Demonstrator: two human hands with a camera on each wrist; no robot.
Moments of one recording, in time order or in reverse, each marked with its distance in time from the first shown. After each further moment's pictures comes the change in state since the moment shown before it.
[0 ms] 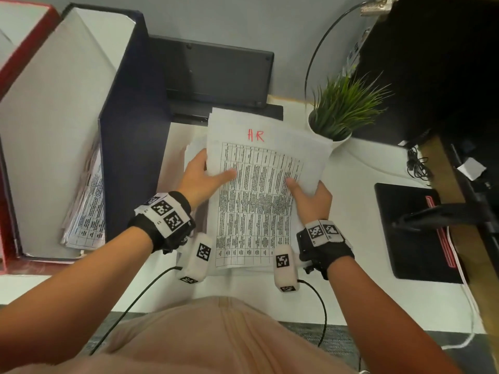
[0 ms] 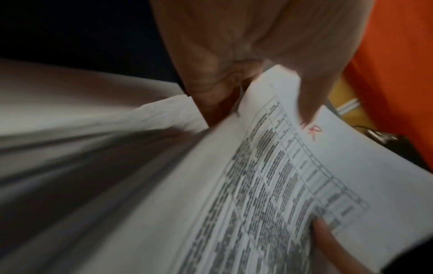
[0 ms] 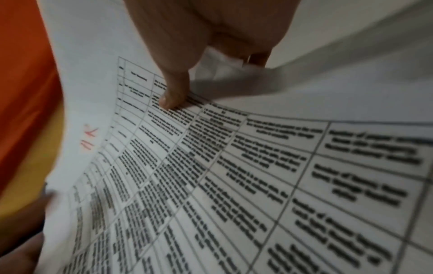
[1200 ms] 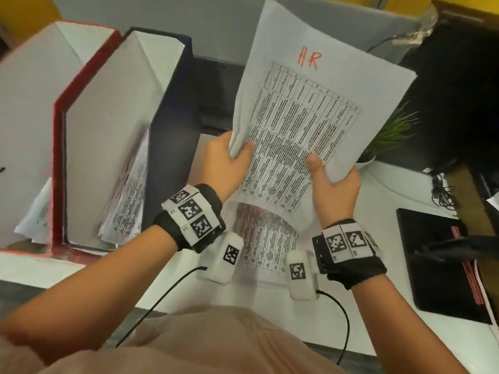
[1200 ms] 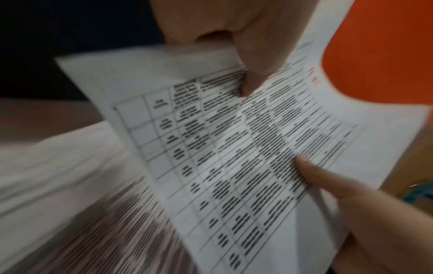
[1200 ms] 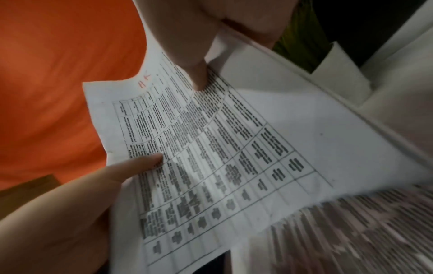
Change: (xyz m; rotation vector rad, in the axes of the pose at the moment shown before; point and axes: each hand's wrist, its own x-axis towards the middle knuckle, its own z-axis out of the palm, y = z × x) left_hand -0.011 0.053 -0.007 0.104 0.381 0.265; right_hand -0.020 -0.076 0.020 0.249 -0.060 -0.335
